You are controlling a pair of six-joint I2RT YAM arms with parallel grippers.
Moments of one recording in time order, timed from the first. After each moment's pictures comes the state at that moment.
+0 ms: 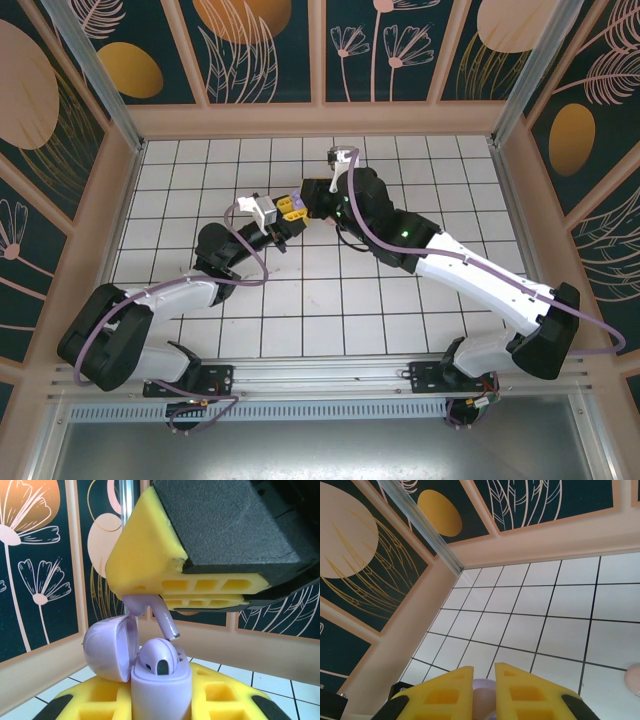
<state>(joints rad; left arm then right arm) -0.57 1.37 0.54 1.16 0.52 -0.16 0.95 1.36 1.31 -0.25 0.25 0.60</state>
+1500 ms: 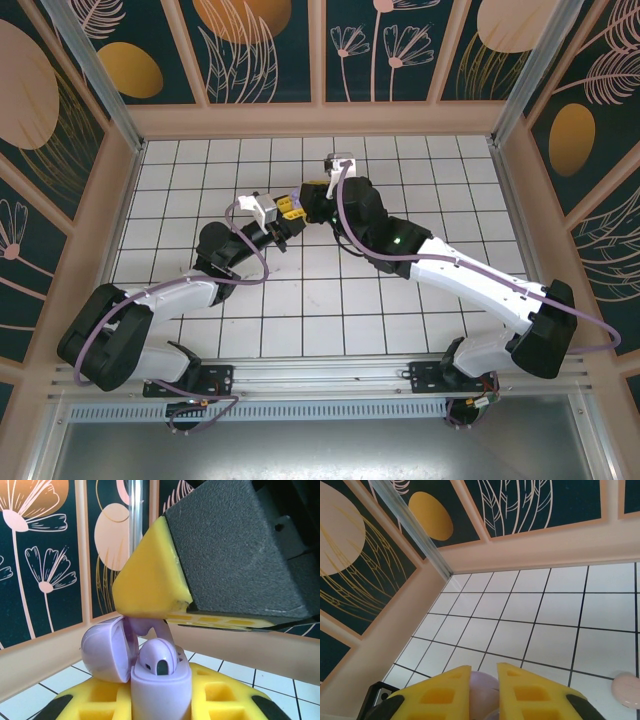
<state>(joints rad) -0.57 1.37 0.54 1.12 0.49 -0.18 0.97 1.36 1.23 -0.14 0.32 0.54</state>
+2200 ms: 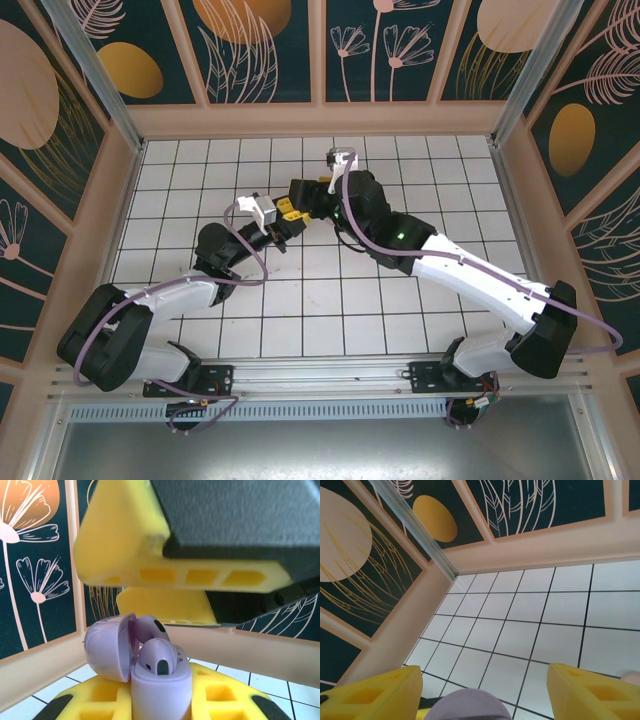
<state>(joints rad) -0.57 1.37 0.54 1.15 0.52 -0.18 0.95 1.36 1.29 -0.20 0.29 0.58</state>
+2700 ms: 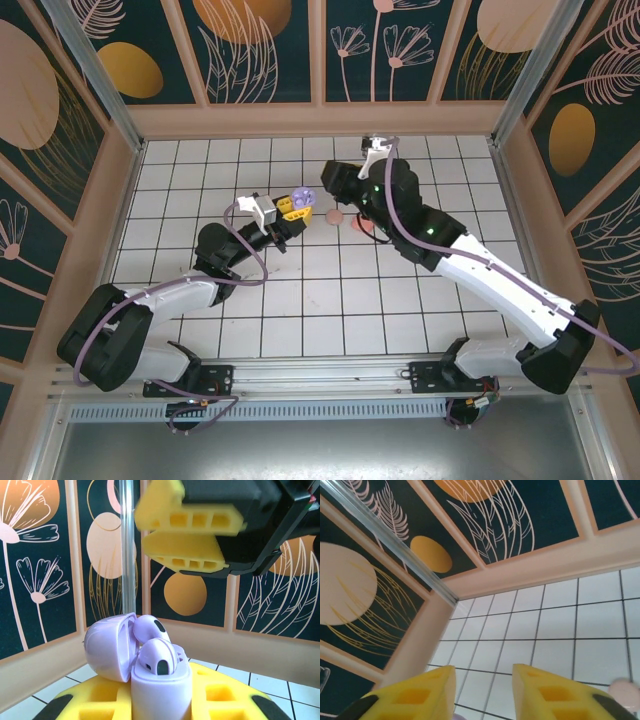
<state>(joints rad) -0.57 1.37 0.54 1.15 0.52 -0.18 0.84 1.26 1.27 -0.23 0.24 0.66</state>
